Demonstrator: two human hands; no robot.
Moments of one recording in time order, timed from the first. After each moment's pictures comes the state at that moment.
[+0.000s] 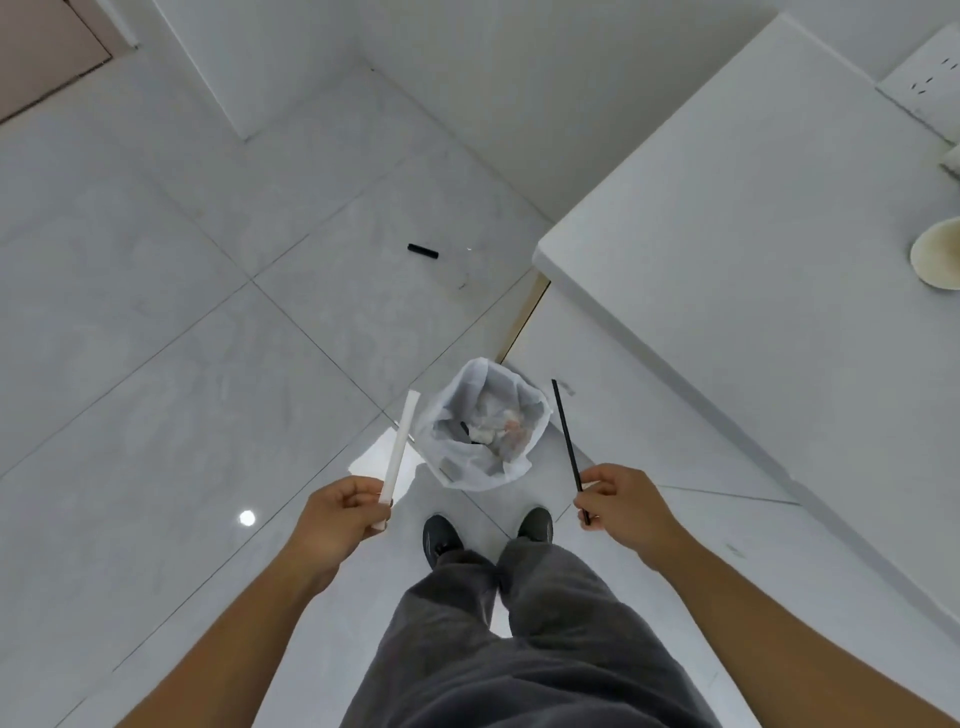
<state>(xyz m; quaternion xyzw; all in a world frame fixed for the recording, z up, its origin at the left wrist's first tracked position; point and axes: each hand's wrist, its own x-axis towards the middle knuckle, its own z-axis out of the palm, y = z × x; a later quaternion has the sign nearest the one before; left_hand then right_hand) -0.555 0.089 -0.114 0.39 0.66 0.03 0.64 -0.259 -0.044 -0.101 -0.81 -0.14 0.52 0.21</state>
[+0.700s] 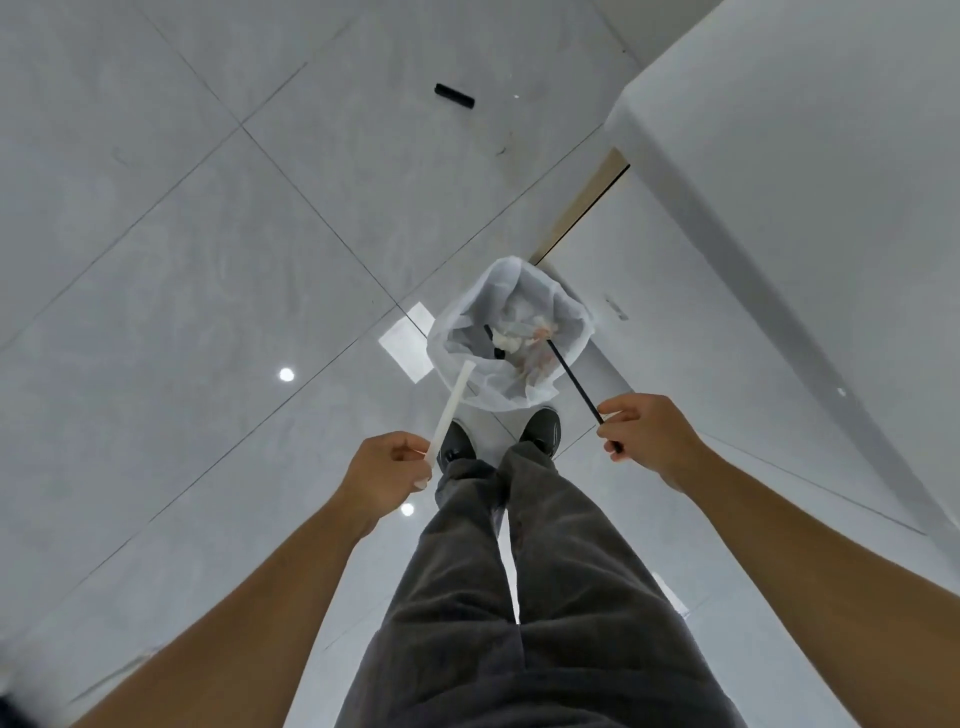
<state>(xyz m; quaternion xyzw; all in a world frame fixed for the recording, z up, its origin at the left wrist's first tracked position) -0.503 0.077 -0.219 0.38 0.70 -0.12 0.60 -0.207 0.004 -0.223 -0.80 -0.16 0.57 0.08</state>
